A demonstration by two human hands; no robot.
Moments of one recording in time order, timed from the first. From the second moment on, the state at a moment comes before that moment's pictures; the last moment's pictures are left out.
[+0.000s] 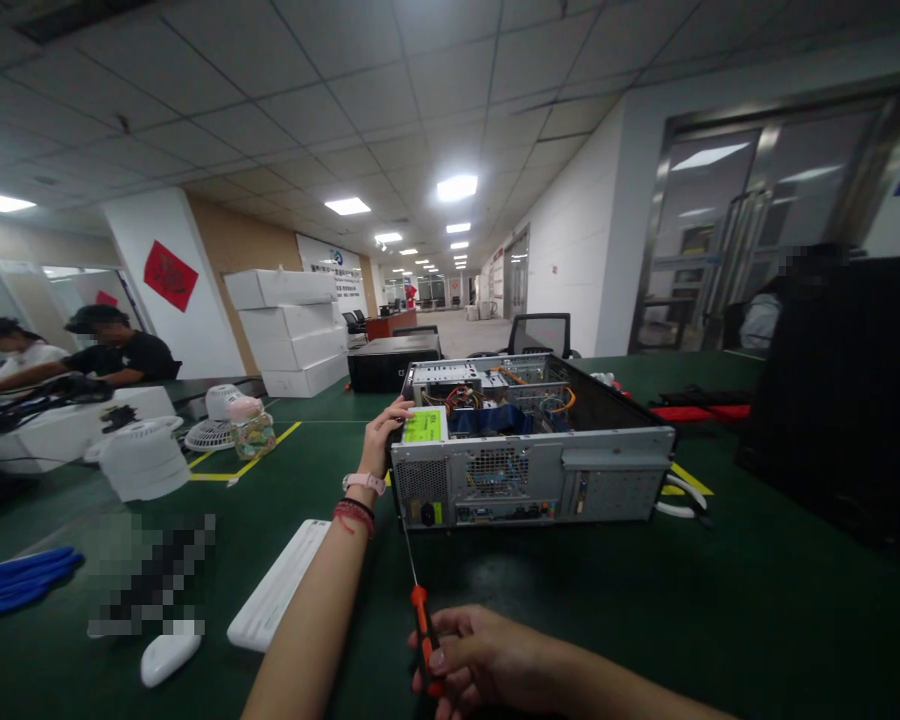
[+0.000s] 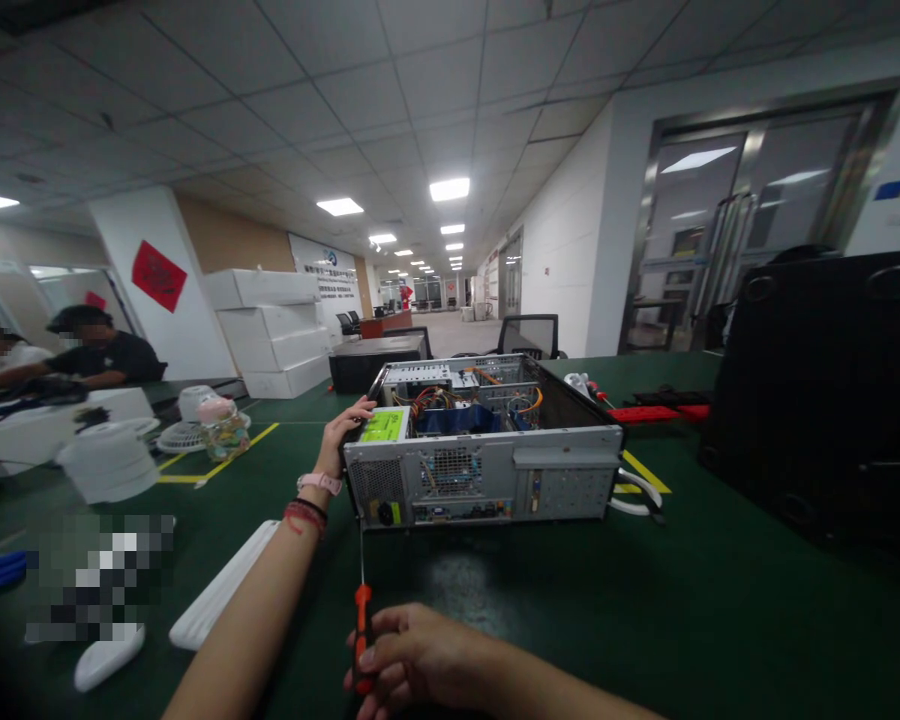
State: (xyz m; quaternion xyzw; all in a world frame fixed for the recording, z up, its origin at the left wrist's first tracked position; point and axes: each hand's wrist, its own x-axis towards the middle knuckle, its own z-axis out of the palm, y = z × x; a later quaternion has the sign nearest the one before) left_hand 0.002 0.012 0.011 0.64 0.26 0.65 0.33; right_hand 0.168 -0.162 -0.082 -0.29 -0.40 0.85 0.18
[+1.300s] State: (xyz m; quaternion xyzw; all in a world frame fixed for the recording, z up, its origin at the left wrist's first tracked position) left_hand 0.002 0.014 0.010 0.64 0.27 0.65 0.32; right_hand 0.163 -0.160 -0.089 -0.37 -0.44 0.79 0.21
